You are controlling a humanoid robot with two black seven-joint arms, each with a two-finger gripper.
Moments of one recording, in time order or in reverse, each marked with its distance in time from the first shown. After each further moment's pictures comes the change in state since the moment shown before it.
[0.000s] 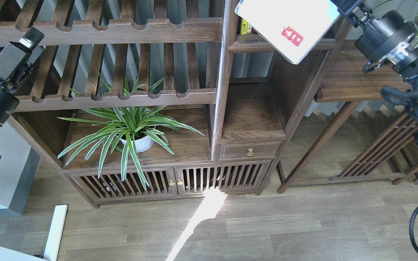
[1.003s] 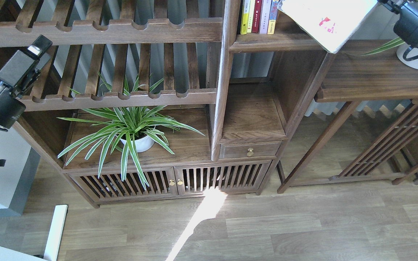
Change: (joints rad) left arm 0.012 -0.012 0.011 -0.003 0.008 0.000 0.015; right arm 0.083 -0.130 -0.002 -0.024 -0.071 -0.238 -0.018
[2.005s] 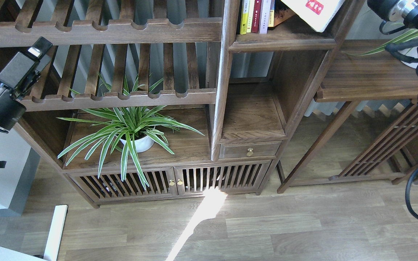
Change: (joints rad) left arm 0.007 -0.007 0.000 0.000 -0.002 0.000 -0.002; right arm 0.223 0.151 -0.047 -0.222 -0.337 0.032 0.020
